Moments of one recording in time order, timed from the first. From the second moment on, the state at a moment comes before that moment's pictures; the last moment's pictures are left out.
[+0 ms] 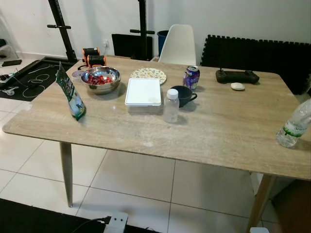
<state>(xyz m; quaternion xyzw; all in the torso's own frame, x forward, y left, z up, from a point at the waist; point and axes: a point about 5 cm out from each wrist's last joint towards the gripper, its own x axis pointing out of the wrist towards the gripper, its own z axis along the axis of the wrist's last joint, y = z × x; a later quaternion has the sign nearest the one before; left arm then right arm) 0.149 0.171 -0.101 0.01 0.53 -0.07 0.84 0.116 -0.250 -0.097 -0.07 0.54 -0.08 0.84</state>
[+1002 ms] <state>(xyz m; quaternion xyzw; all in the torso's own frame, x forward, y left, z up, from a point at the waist) 0.155 0.175 -0.098 0.01 0.53 -0.06 0.85 0.125 -0.253 -0.094 -0.07 0.53 -0.09 0.84</state>
